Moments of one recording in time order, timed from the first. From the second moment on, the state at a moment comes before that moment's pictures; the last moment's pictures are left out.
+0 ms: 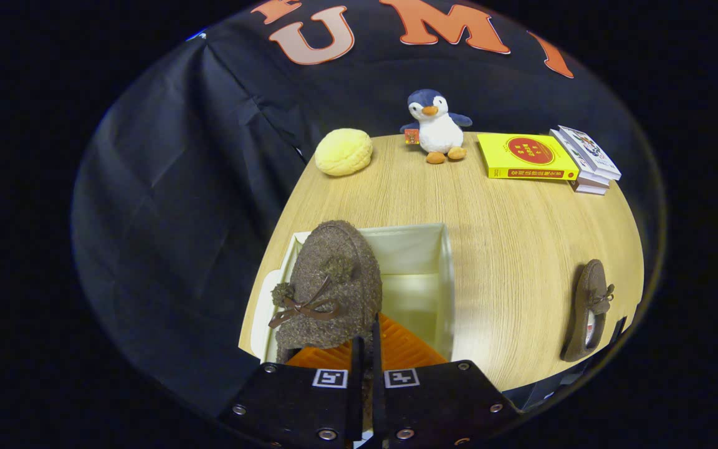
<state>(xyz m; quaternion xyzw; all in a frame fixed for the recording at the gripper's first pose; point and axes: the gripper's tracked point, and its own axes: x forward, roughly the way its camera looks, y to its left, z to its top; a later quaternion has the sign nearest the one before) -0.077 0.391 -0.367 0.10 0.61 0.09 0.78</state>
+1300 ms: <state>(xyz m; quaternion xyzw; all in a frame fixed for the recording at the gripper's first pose) -0.096 0.296 -0.331 0.14 0.58 0.21 0.77</state>
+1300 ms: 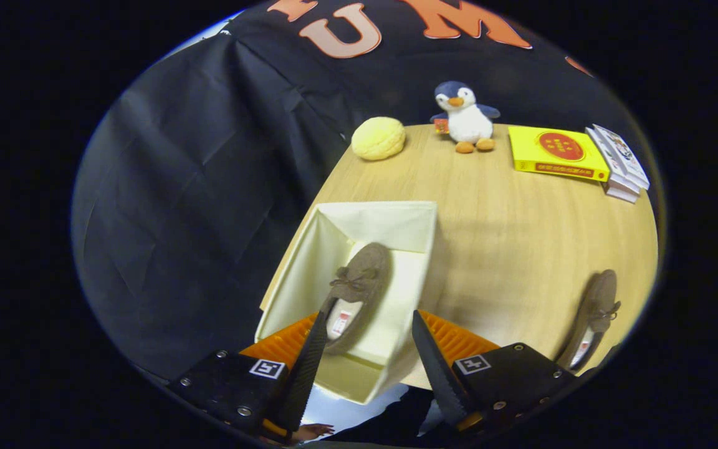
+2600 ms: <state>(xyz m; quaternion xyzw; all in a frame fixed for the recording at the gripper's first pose) -0.155 -0.017 -0.502 0.07 0.61 -0.03 0.79</state>
